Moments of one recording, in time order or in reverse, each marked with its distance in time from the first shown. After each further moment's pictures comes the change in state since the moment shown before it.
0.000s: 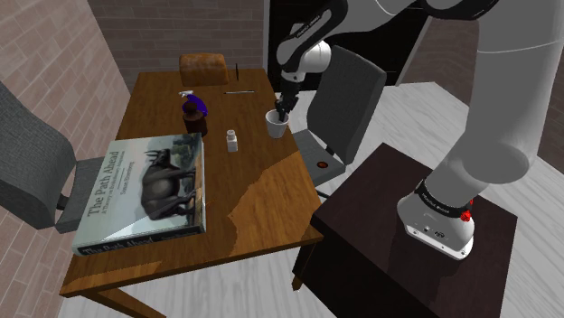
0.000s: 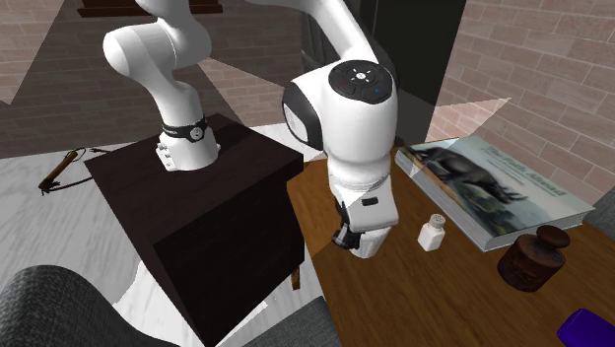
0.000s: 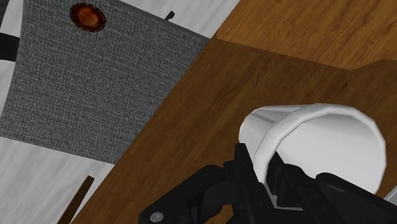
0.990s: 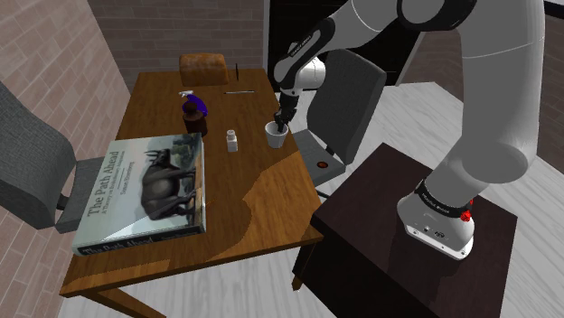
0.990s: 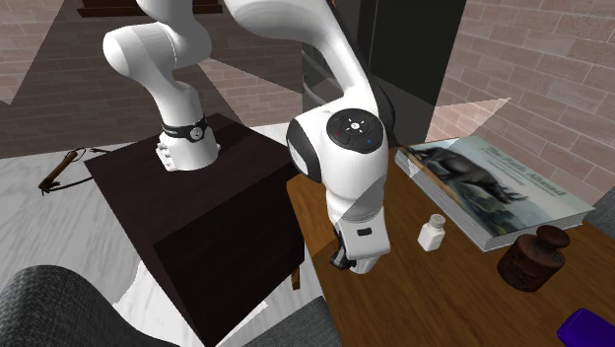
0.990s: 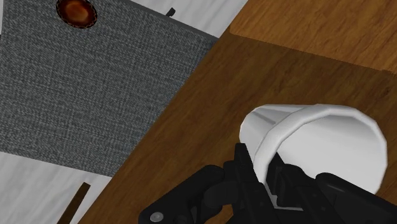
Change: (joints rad) arm -0.015 0.122 0.024 0.021 0.036 0.098 -0.043
